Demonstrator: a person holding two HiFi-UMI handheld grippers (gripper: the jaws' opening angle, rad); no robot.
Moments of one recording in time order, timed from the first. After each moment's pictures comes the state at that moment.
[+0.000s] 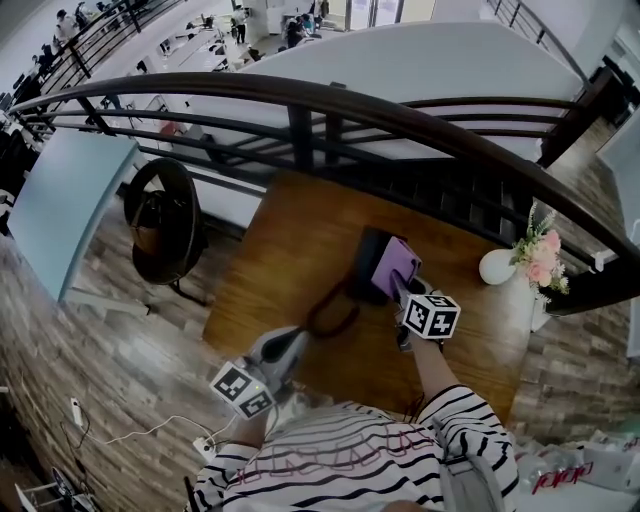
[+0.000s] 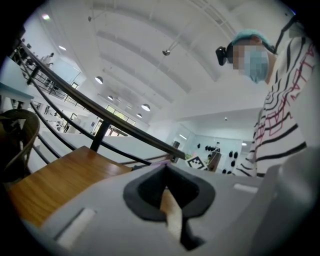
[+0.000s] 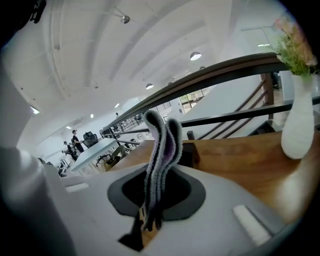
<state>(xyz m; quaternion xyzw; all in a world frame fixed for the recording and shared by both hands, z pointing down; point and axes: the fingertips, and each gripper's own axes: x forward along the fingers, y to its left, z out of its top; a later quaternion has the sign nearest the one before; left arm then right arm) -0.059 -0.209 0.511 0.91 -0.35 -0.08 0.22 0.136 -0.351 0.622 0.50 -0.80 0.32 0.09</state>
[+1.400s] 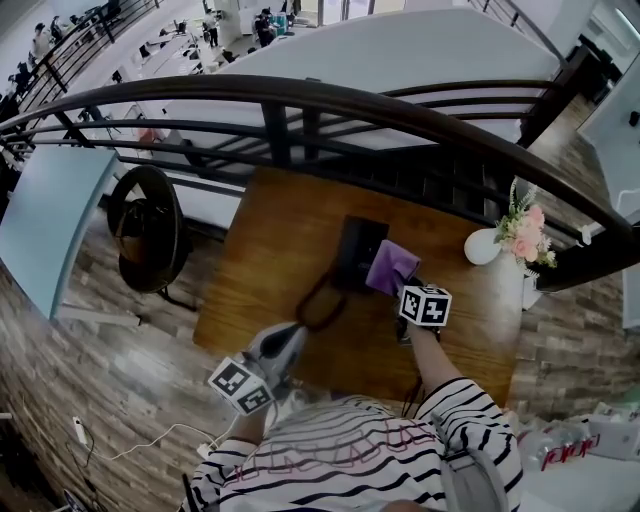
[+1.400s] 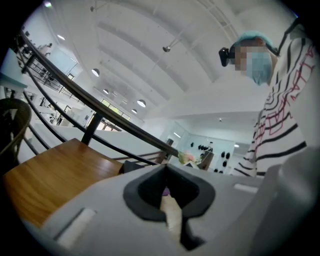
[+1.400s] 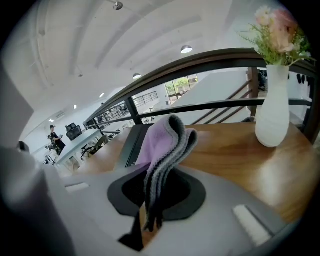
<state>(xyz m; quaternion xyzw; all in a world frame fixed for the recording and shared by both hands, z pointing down) -0.037 -0.199 0.517 0.92 -0.31 -0.08 0.24 0.187 -0.325 0.676 0.55 -0.74 0.35 0.15</state>
